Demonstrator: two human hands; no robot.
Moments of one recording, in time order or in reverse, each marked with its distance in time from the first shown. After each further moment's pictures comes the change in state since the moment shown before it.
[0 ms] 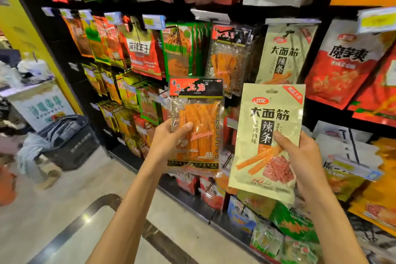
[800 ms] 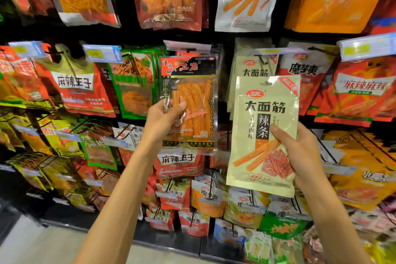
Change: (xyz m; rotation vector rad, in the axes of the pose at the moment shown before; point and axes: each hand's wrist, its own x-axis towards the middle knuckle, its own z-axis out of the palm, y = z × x) left_hand 0.186 0.060 0.010 -0.127 -0.341 0.121; right_hand 0.050 -0.049 0.066 -0.016 0.349 -0.128
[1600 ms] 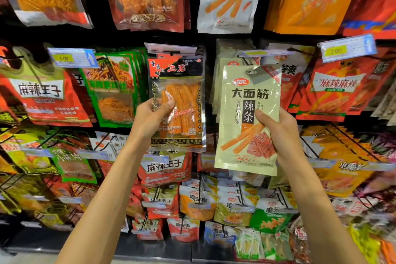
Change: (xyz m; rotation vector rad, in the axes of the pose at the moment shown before) left_hand 0.034 -0.001 0.005 0.049 -0.064 0.019; right_hand 0.037 -0.005 0.015 0.004 0.067 -0.011
